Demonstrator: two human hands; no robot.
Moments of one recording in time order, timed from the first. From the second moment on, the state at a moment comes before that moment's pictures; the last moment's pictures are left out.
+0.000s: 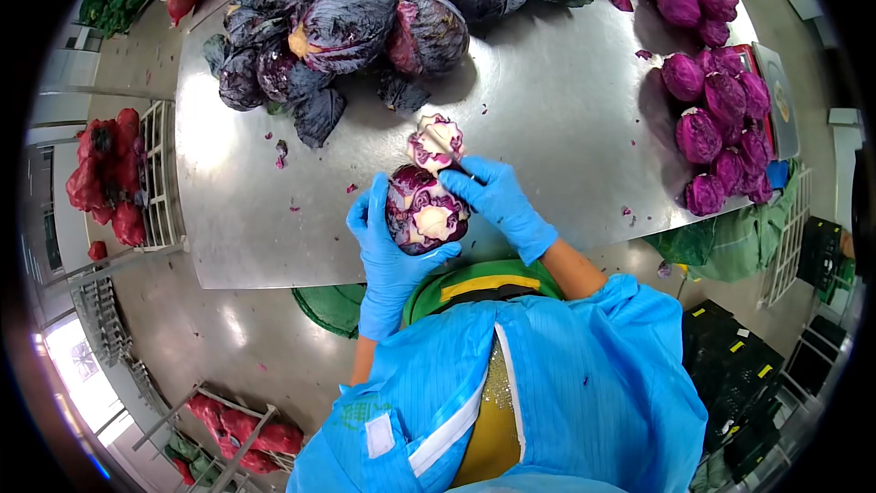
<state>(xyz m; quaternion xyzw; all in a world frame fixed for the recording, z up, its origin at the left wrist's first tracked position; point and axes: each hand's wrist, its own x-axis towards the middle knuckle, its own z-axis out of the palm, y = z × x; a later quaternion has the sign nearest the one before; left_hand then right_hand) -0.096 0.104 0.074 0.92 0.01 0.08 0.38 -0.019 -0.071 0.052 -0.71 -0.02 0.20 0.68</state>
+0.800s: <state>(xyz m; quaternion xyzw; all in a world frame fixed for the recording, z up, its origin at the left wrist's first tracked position) -0.063 0.066 0.061 0.88 -0.05 0.00 0.47 -0.083 -0.134 0.036 -0.96 -0.15 -0.03 0.25</state>
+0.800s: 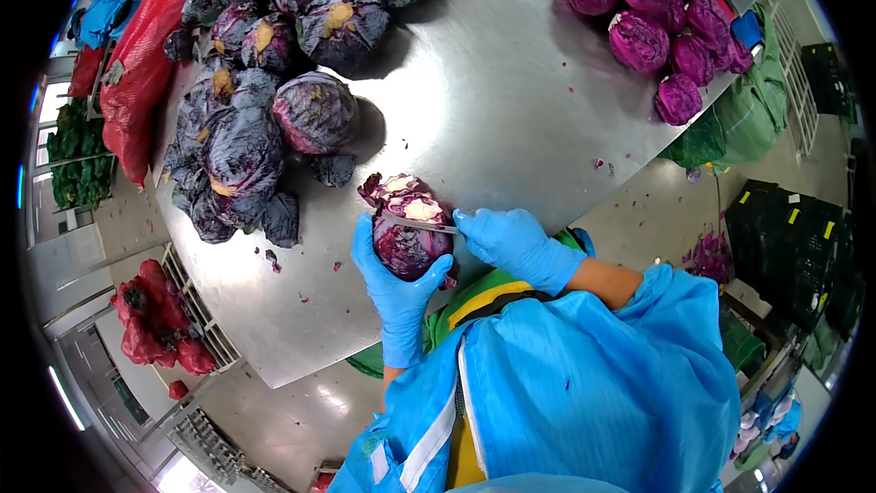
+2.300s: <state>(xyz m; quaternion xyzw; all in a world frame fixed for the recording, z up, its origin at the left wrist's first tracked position) -0.130 0.123 0.033 0.65 0.16 0.11 0.73 0.002 -0.089 -0.013 -0.83 0.02 0.08 0.55</state>
